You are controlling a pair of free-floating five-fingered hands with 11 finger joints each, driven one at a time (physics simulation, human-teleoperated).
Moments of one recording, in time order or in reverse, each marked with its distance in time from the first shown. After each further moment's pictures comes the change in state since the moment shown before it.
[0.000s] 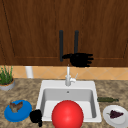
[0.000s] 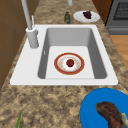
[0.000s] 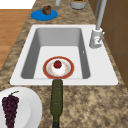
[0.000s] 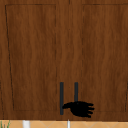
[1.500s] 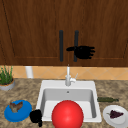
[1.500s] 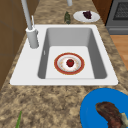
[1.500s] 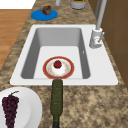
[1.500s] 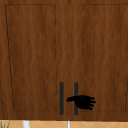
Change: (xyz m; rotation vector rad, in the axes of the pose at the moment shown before) left hand 0.000 0.000 0.000 0.000 0.000 0.000; right hand 0.036 0.046 -0.065 0.042 -0.019 -0.045
